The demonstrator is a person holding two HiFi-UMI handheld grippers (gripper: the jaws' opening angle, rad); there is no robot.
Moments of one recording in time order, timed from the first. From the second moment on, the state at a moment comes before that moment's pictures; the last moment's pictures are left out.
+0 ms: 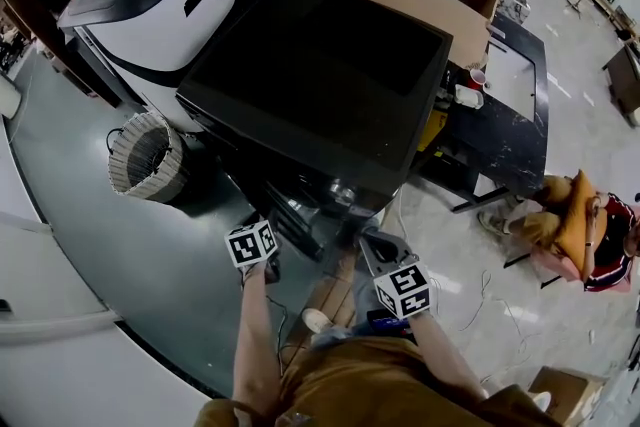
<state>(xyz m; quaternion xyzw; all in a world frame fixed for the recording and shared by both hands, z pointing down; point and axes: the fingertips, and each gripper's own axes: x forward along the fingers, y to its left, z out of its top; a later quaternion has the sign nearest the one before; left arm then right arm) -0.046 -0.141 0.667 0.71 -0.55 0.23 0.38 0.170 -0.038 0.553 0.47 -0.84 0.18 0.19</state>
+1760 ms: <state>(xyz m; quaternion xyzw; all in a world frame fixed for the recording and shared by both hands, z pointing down) 0.011 -0.191 0.662 0.73 -0.52 0.18 0.41 0.213 -0.057 0.549 0.52 -0.81 0.19 0.19</state>
